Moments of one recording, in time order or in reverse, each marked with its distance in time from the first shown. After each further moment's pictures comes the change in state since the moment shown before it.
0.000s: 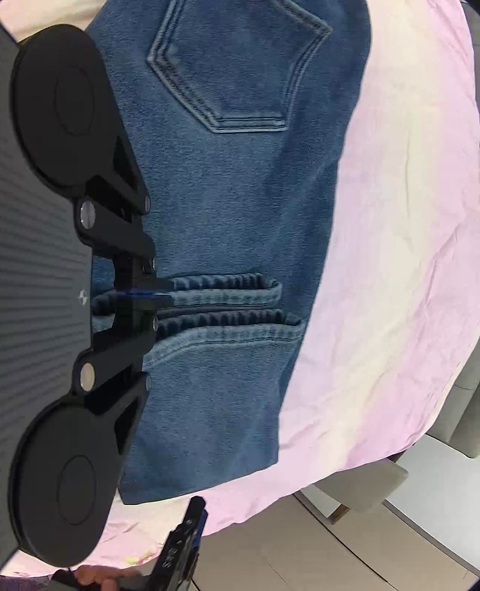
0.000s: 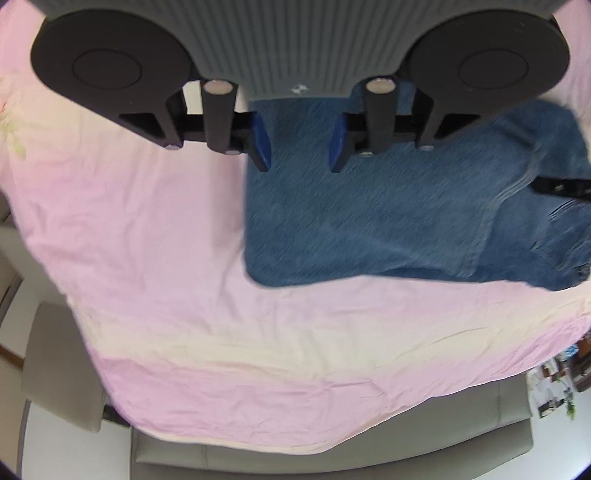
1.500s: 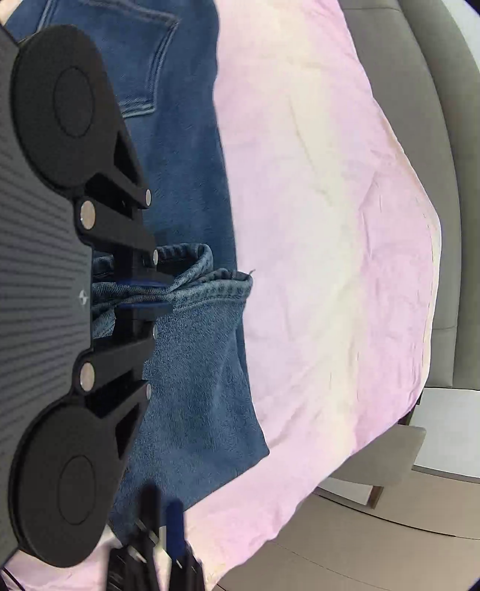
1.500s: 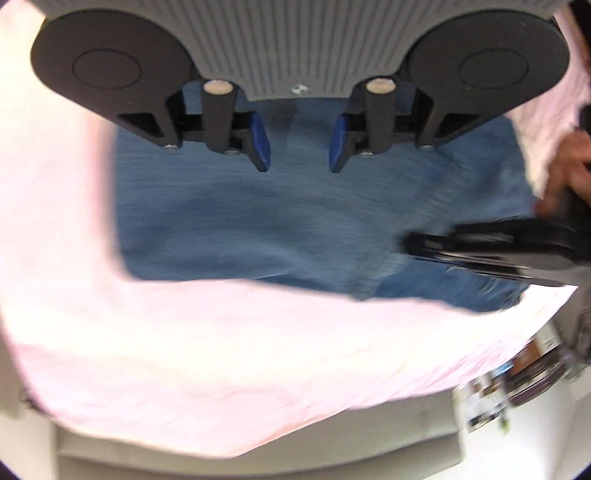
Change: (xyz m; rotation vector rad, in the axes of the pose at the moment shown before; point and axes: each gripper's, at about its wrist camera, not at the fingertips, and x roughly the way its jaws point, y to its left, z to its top) left arm 0.018 -0.058 0.019 0.310 -0.136 0.149; right arm -0.002 0.049 -0.010 -0.052 -0.006 0.220
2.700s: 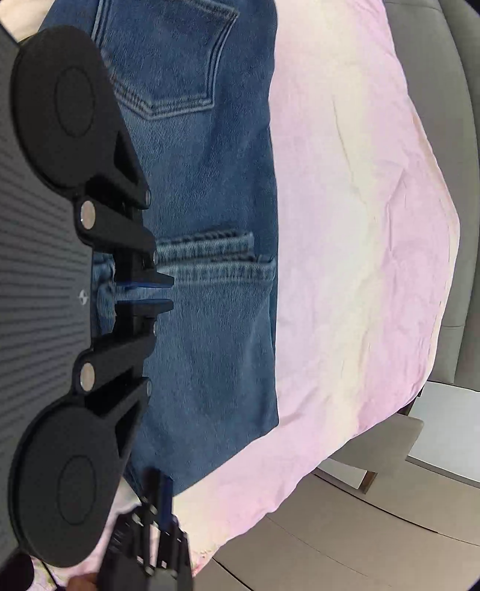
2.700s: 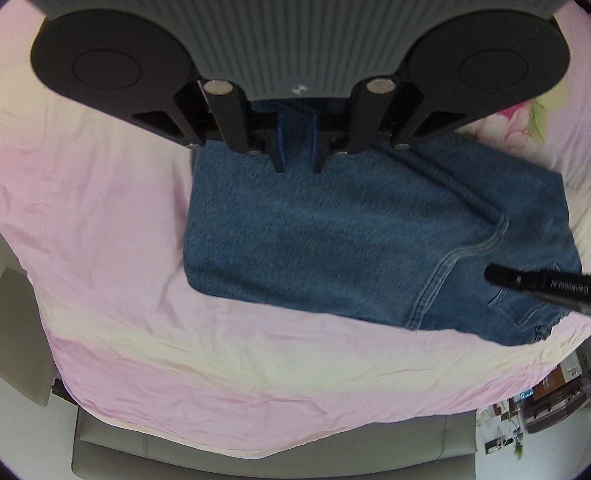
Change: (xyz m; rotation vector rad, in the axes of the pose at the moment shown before) left arm -0.027 0.020 -0.032 -0.087 0.037 -0.126; right arm -0.007 0.005 -0.052 -0.117 0.051 -0.082
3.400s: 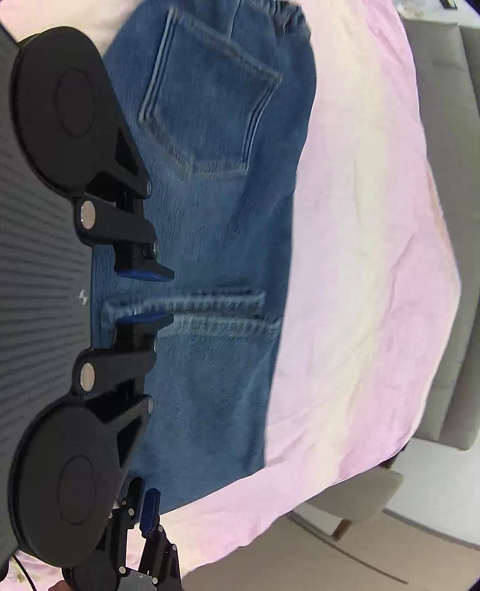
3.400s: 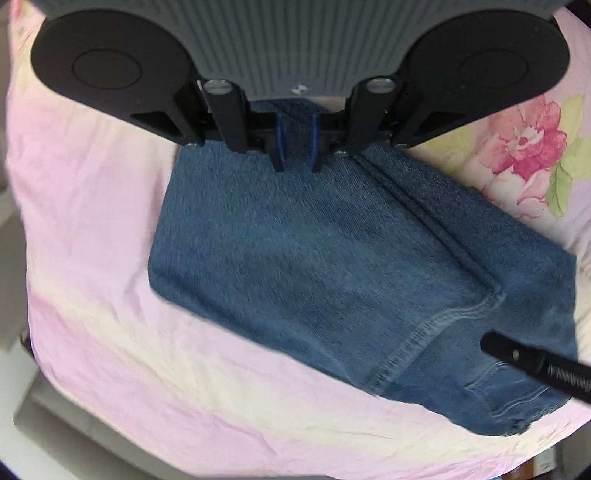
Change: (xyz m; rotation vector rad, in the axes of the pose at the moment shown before) left arm -0.046 0.025 -0.011 -0.147 -0.023 0.137; right arm 0.006 0.035 0.015 -0.293 0.072 -0.040
